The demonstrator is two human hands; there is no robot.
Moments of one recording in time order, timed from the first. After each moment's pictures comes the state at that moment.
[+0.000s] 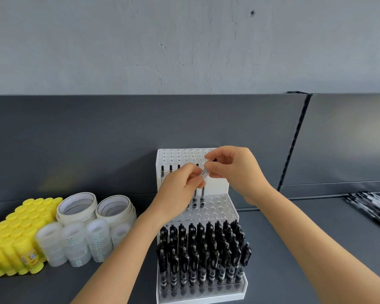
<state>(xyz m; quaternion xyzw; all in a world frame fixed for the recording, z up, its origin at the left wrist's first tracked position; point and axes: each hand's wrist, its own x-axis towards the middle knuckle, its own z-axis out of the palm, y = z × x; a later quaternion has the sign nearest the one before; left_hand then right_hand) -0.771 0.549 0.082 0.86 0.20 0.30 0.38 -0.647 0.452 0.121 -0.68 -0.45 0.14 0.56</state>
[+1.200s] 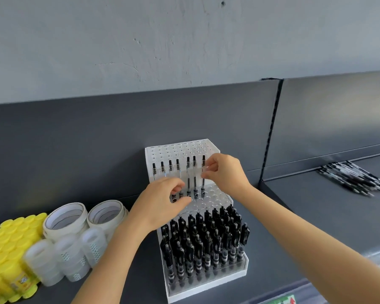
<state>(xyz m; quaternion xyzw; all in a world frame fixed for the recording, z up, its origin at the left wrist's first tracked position) -0.806 0.571 0.061 0.94 0.18 0.19 0.21 -0.637 0.466 0.070 -0.82 -0.39 0.02 0.42</state>
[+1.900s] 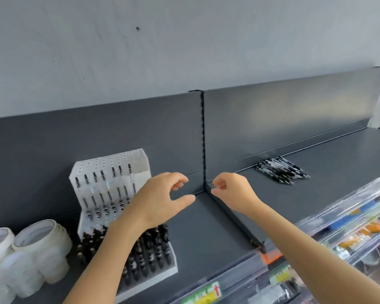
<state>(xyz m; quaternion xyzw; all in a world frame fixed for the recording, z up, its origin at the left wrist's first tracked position) -0.726 0.432 0.090 0.95 0.08 0.19 0.23 -0.567 0.282 0.048 -0.87 -0.33 -0.01 0.36</state>
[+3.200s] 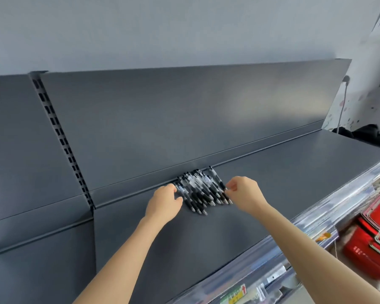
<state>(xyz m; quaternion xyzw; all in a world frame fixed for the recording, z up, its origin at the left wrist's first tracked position) -0.336 0.273 -0.032 0.93 0.25 0.05 0.27 -0.230 0.079 -0.007 -0.94 -0.19 0.03 0.28</state>
